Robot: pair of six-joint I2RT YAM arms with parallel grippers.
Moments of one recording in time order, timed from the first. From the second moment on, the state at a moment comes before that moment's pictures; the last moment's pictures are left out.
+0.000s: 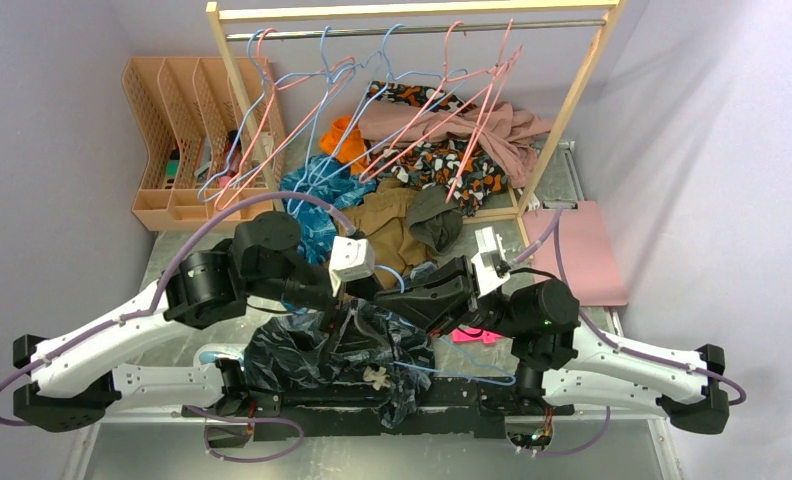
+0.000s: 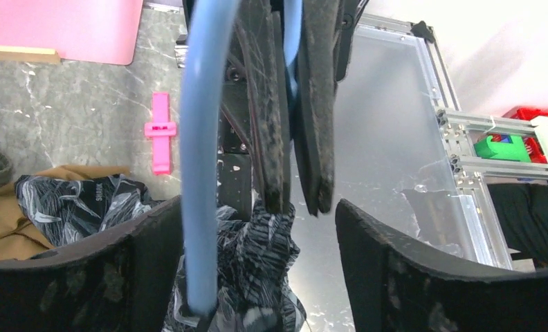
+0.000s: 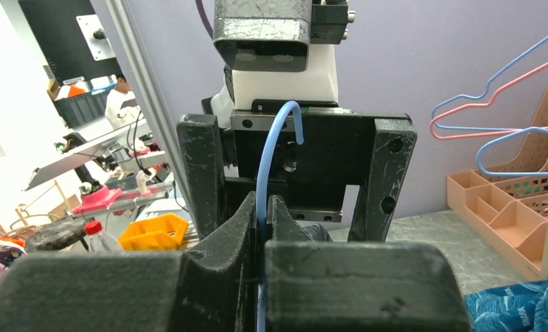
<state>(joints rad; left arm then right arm) -1.15 1.02 1.30 -0.58 0.52 -0.09 1.26 0.75 0.72 0.54 -0.18 0.34</state>
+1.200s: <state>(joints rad) -1.16 0.99 1.31 -0.75 0.47 -0.03 1.26 0.75 0.71 0.55 -0.18 0.35</state>
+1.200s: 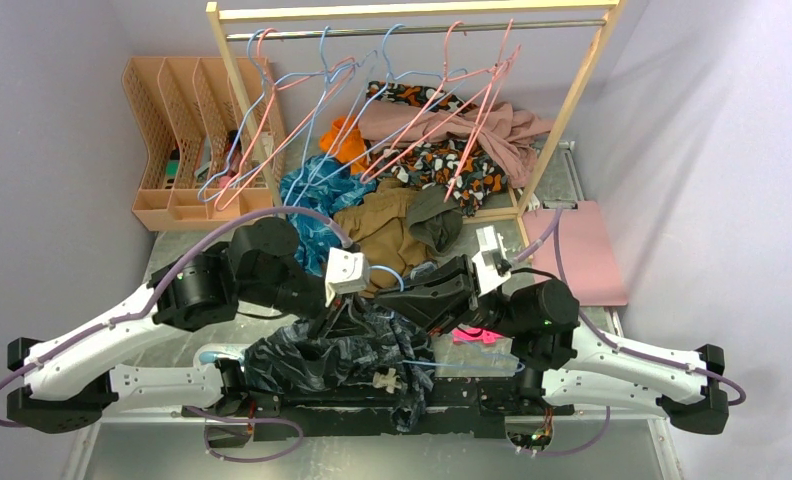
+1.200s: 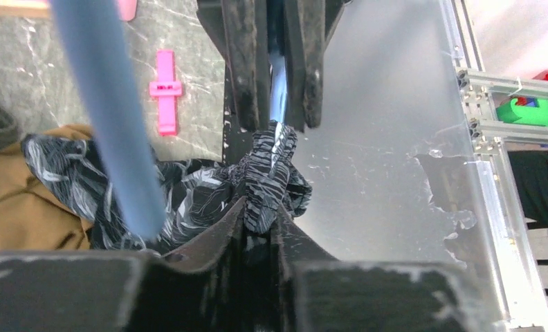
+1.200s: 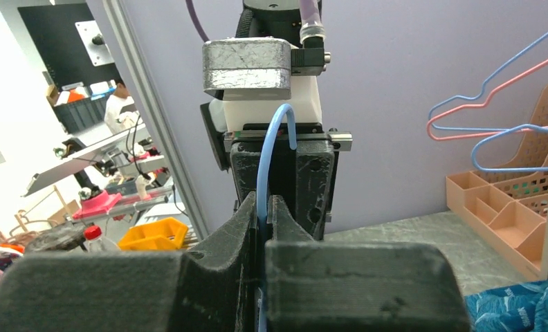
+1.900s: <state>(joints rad) -1.16 1.03 1.30 -0.61 0.55 -0.05 1.26 0.74 0.71 0.56 -0.18 0.34</state>
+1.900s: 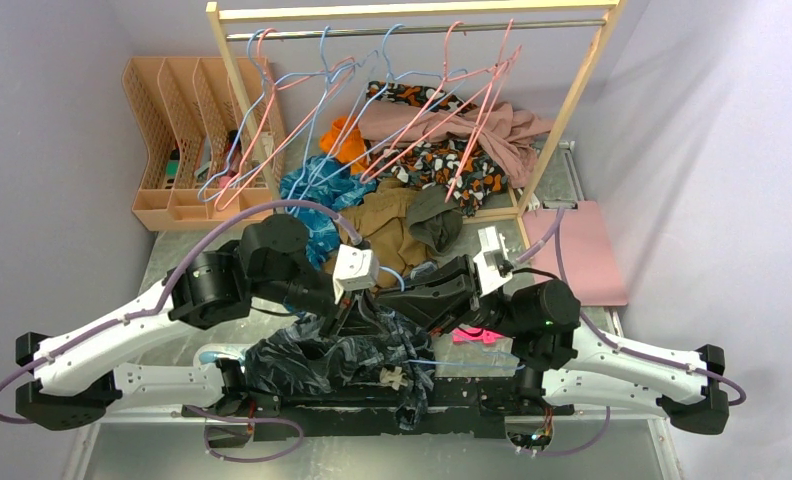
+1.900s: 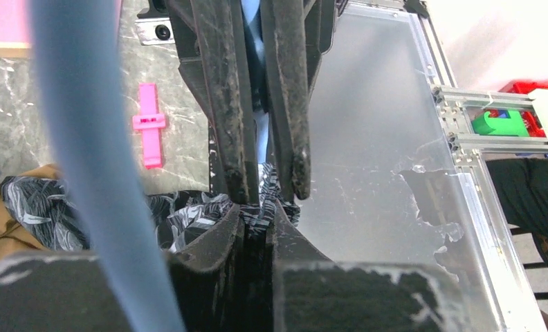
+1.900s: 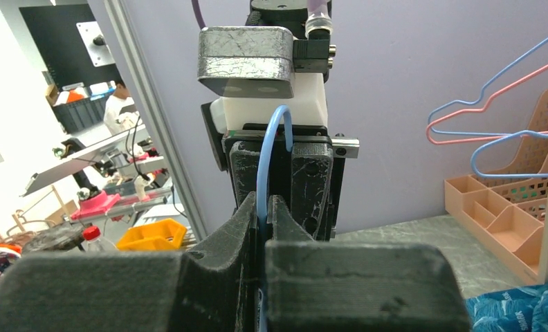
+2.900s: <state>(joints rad) -1.16 0.56 1.31 -0.77 -0.01 -0.17 1.27 0.52 0.88 -0.16 0.18 0.55</state>
